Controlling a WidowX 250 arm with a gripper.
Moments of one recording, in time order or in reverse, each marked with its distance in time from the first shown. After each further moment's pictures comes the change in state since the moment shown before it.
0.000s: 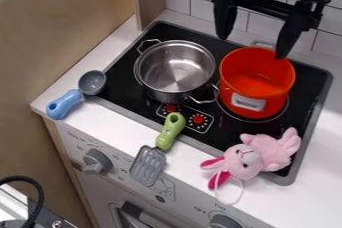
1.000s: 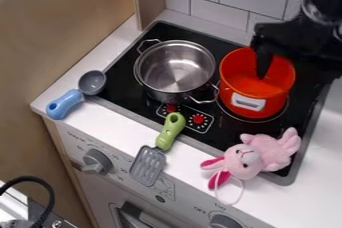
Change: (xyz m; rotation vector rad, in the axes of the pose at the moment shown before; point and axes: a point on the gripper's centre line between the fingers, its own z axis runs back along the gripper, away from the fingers) arm 0.023 -0.049 -0.068 0.074 -0.166 0.111
